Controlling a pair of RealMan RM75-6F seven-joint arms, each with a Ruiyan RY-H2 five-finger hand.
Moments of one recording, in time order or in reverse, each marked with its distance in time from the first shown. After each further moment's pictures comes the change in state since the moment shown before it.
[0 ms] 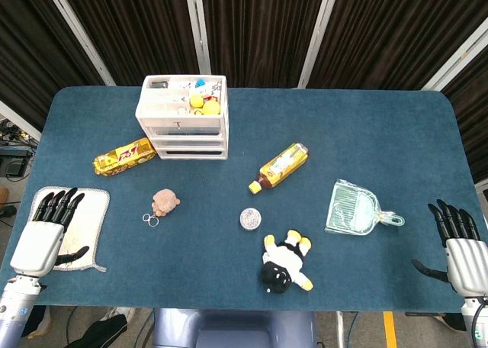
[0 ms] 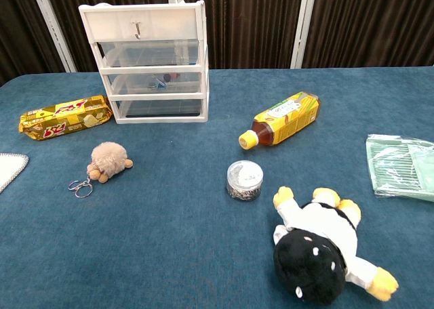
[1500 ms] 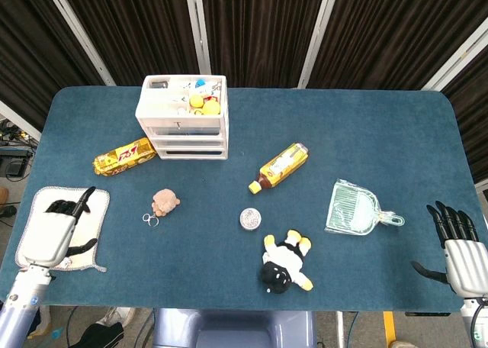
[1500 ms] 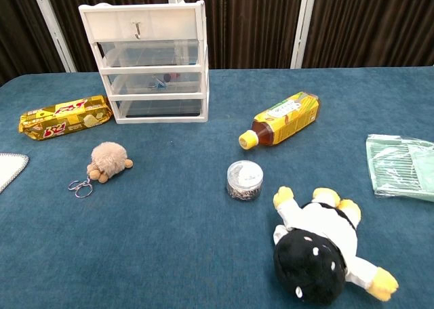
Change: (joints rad) left arm -0.068 -0.003 -0.050 -0.078 -0.086 -0.106 0.116; right arm -0.001 0.002 -0.005 -0.004 0.001 -0.007 -0.001
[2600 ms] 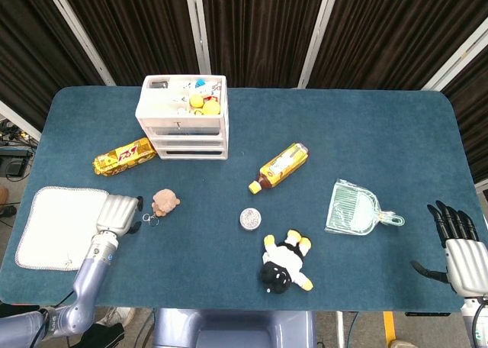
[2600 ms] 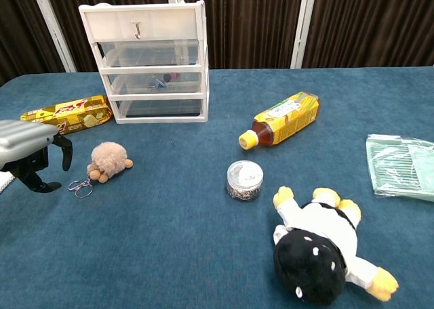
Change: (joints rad) left arm -0.305 -0.325 -0.090 0.155 -0.581 -0.275 0.482; right arm 0.002 0.006 0.003 -0.007 0.010 -0.009 0.020
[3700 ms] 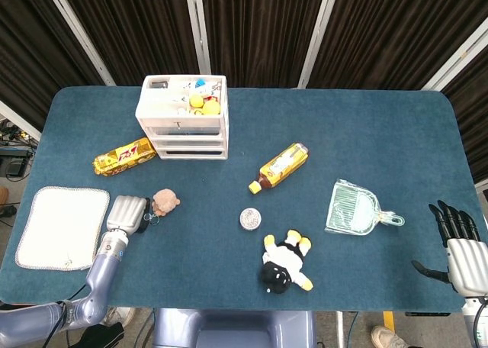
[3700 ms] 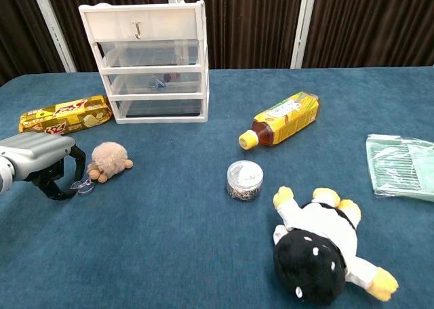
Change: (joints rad) left arm -0.069 -0.090 0.033 0.119 -0.082 -0.021 -0.011; right arm -0.001 0.005 0.002 -0.009 0.009 -0.004 0.006
